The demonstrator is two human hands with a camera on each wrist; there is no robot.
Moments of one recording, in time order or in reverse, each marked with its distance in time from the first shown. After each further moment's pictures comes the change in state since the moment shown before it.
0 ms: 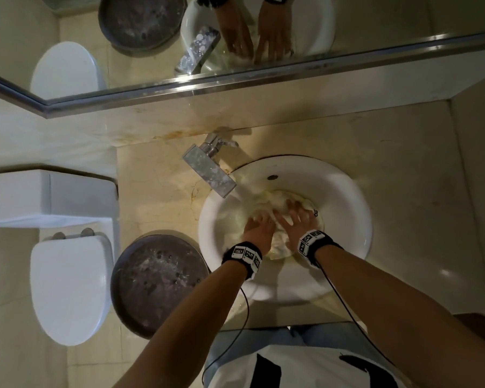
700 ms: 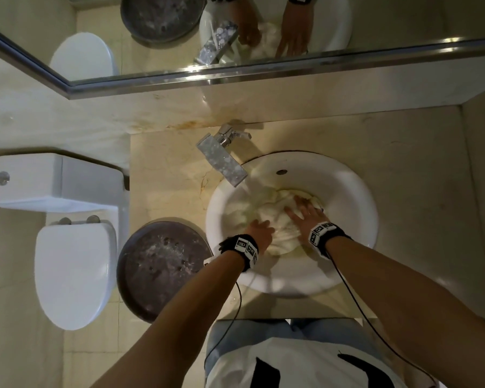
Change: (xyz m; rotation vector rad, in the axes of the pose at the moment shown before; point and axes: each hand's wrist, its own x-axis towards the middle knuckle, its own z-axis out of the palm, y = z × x) left_hand -0.017 -0.015 0.011 0.261 -0.205 0.315; right_hand -0.004 0.022 -0.004 -0.069 -0.033 -0.095
